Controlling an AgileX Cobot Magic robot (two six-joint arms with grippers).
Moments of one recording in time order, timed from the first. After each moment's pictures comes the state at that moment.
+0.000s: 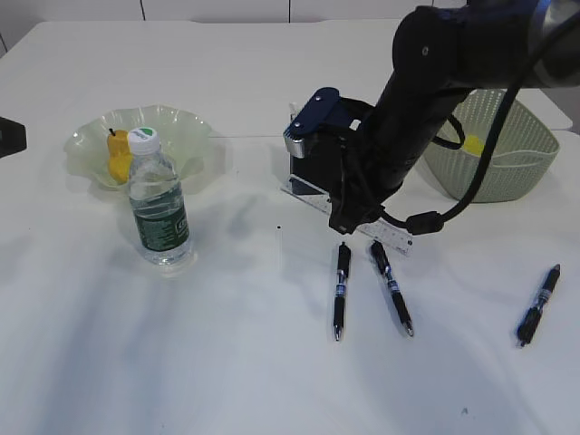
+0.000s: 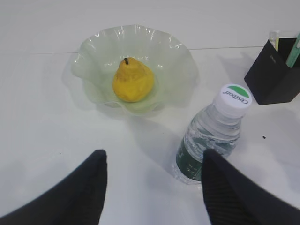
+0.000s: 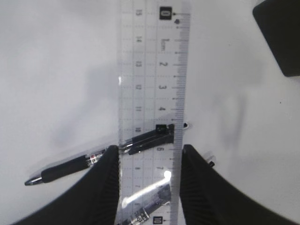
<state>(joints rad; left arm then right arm) -0.20 1.15 -0.69 -0.03 0.15 -0.14 0.39 1.99 -1.51 0.14 0.84 -0.75</state>
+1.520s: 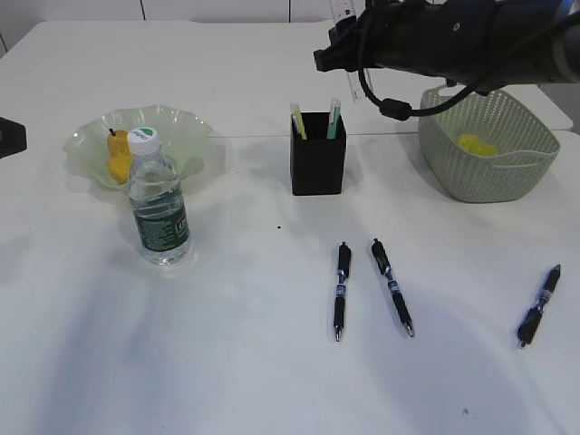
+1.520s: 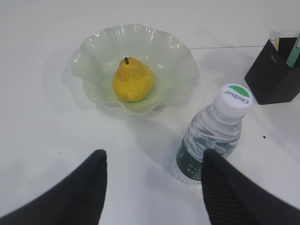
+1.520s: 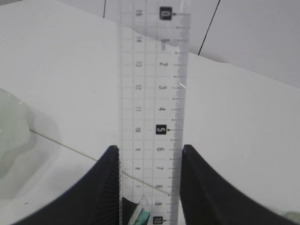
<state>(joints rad) -0.20 1.15 -0.69 -0.03 0.15 -0.14 0.33 2.00 -1.51 0.51 -0.15 -0.73</state>
